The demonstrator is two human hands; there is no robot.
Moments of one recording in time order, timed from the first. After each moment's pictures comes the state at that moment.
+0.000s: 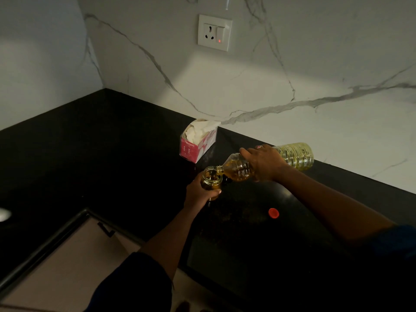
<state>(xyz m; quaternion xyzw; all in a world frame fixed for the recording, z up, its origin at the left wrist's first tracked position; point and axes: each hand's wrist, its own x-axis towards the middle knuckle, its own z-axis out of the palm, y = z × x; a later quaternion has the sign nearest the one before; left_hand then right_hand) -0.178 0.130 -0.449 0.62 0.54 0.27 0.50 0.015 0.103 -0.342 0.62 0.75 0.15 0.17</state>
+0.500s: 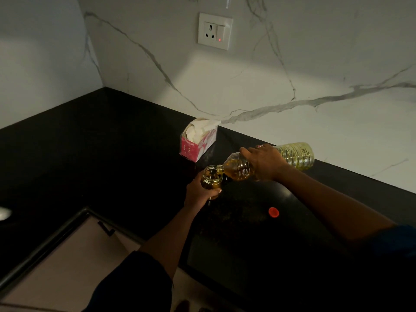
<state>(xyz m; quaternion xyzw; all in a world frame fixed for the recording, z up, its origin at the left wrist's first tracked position) -0.177 0.132 -0.450 0.62 0.55 0.27 0.50 0.015 0.102 -0.341 0.63 0.75 0.14 0.16</state>
